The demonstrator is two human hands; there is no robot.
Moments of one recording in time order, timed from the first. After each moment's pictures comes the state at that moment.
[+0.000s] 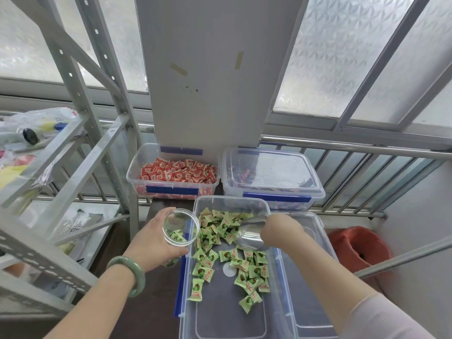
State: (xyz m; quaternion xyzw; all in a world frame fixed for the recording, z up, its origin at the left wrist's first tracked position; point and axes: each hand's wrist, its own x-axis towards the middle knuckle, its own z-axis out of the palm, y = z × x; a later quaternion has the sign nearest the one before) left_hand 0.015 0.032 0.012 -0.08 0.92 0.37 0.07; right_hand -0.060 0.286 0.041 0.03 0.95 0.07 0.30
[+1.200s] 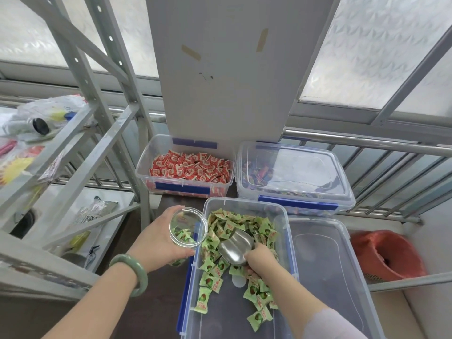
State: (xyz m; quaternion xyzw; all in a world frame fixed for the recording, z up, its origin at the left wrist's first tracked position) left_hand -0.020 0.029 0.006 -0.09 0.92 0.37 0.08; right_hand -0.084 0.266 -0.111 0.19 0.84 -0.35 0.36
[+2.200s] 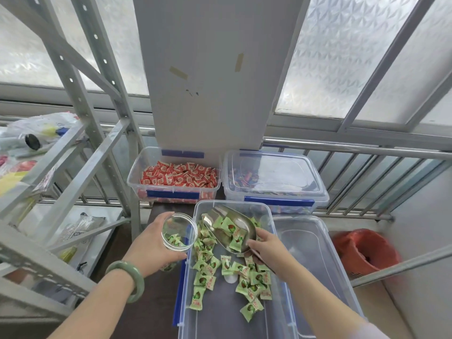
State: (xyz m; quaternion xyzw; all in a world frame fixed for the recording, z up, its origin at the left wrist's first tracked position) left_hand 0.006 0.031 0.010 -0.09 0.92 0.37 0.07; right_hand -0.042 0.298 -0.020 0.10 0.78 -0.56 0.26
